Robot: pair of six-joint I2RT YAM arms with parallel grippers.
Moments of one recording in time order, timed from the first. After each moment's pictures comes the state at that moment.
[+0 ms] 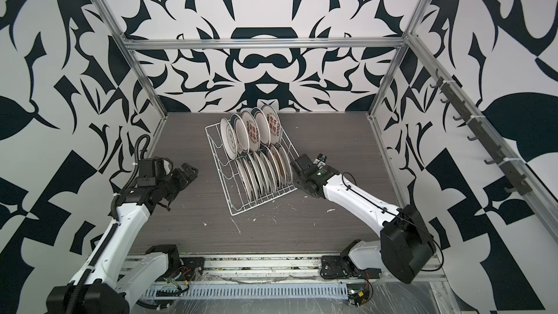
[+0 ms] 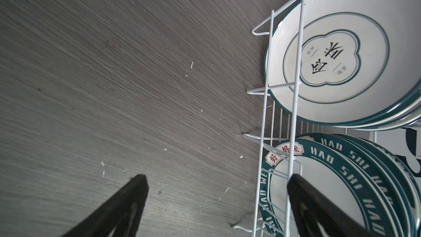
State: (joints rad) left arm 0.02 0.95 0.70 -0.60 0.21 -0.69; right arm 0.62 1.34 0.91 -0.72 0.24 1.08
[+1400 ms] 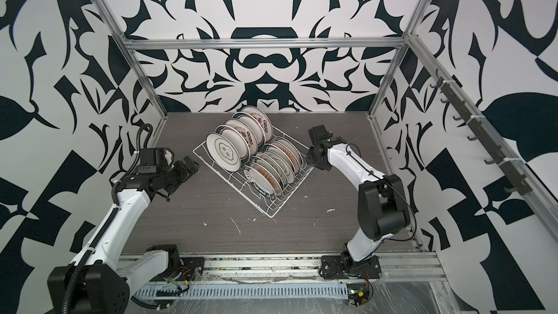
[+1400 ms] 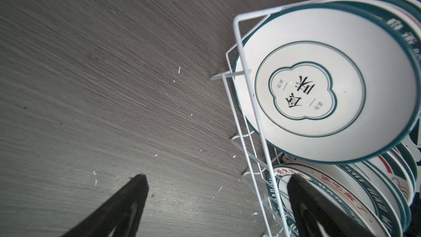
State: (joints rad) left arm 0.01 1.07 0.84 -0.66 0.23 -0.65; right arm 0.27 1.66 1.24 -0.77 0.10 0.67
